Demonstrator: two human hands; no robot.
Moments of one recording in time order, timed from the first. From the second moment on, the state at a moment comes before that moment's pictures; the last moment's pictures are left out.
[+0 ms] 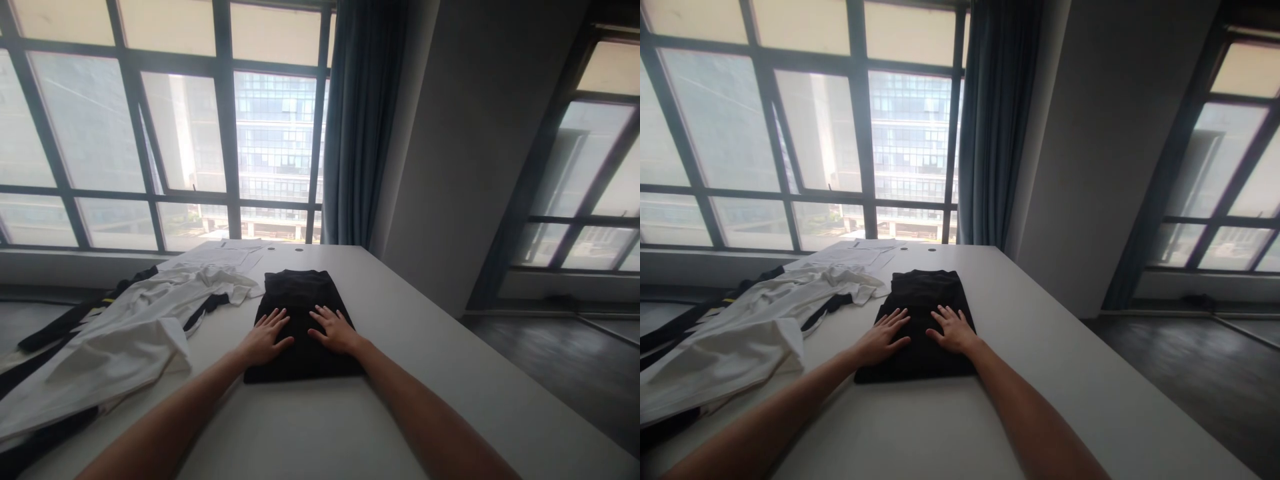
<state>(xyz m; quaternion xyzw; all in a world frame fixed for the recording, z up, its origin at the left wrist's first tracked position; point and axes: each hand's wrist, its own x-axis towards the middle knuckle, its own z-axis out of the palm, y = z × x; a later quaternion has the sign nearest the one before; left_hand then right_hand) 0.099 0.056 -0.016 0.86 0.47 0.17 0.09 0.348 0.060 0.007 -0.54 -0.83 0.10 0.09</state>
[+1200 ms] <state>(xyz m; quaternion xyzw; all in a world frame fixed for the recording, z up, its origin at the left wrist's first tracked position) 0.067 0.071 -0.014 0.81 0.57 0.12 0.10 0.373 0.077 -0.006 -0.63 -0.77 0.11 0.03</state>
